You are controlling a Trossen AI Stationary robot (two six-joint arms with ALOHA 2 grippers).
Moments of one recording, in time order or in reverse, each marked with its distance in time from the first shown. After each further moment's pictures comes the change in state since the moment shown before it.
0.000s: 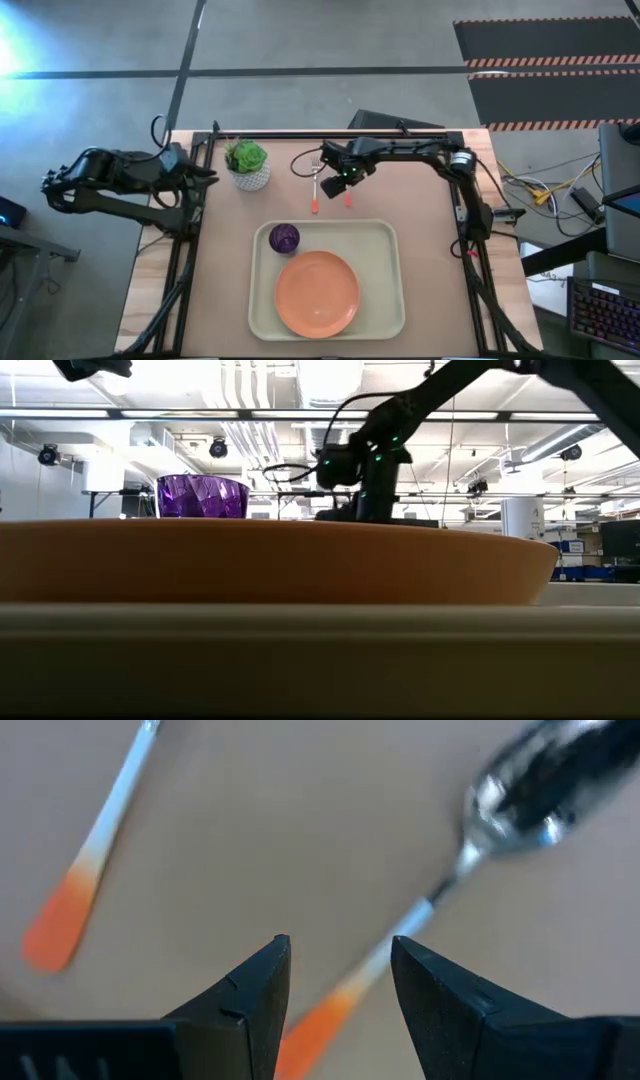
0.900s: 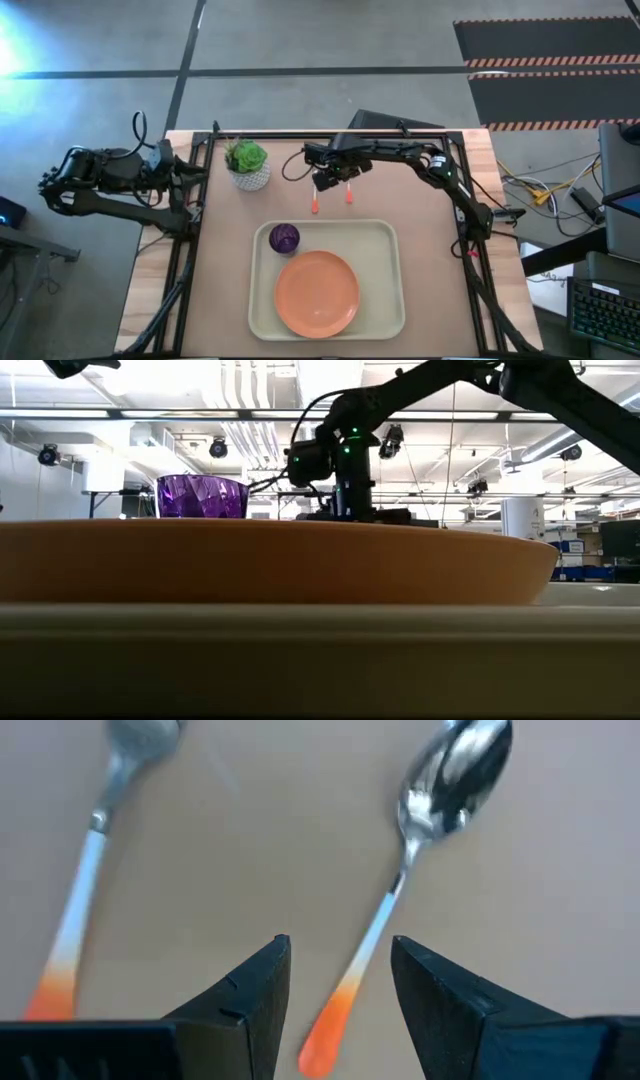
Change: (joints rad) left arm 0.000 -0.092 0.000 -0.002 0.006 0.082; right arm 0.038 0.182 0.388 -0.382 0.204 0.247
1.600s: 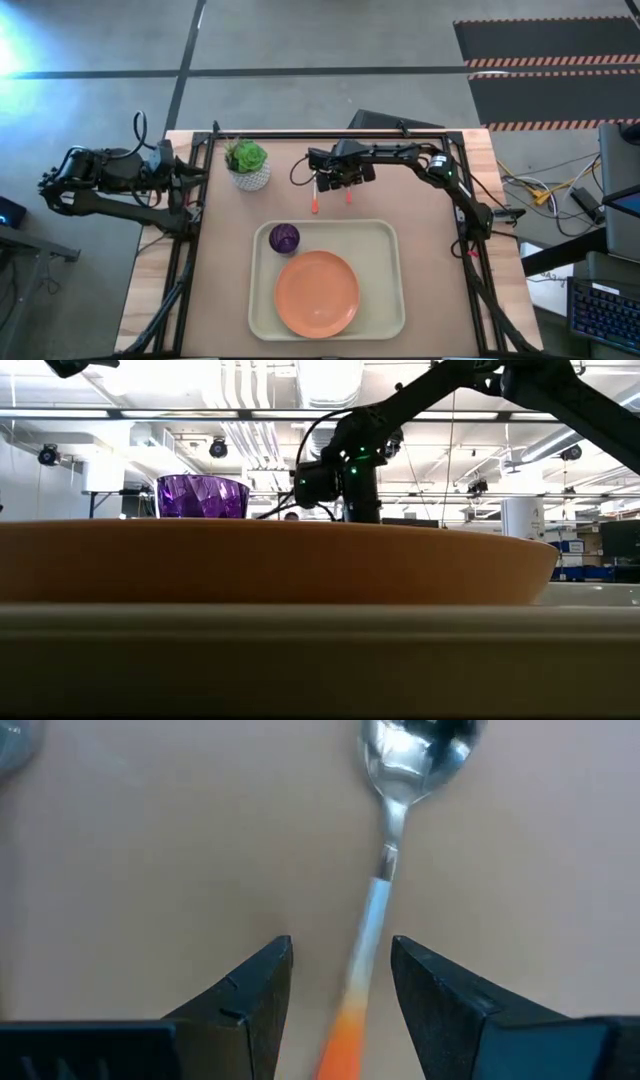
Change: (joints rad) left arm 0.000 0.000 0.000 -0.002 0.028 0.029; right arm -0.003 0.000 -0.139 0.113 -0.019 0.207
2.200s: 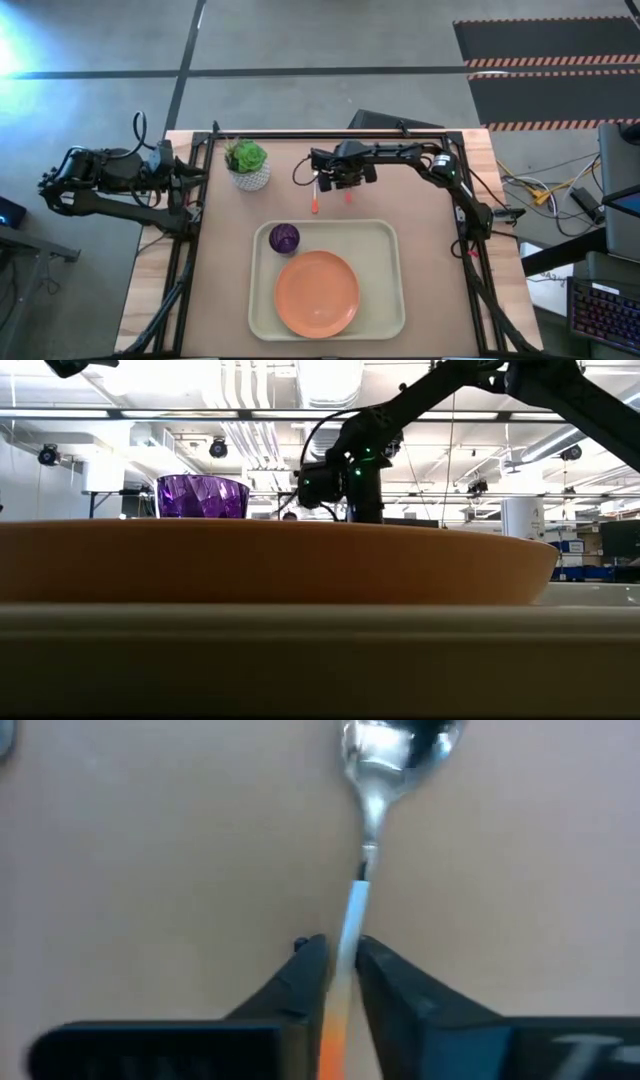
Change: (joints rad) left arm 0.000 -0.001 0.000 0.000 0.003 0.000; right arm -0.007 -0.006 -0.072 0.040 -0.003 0.008
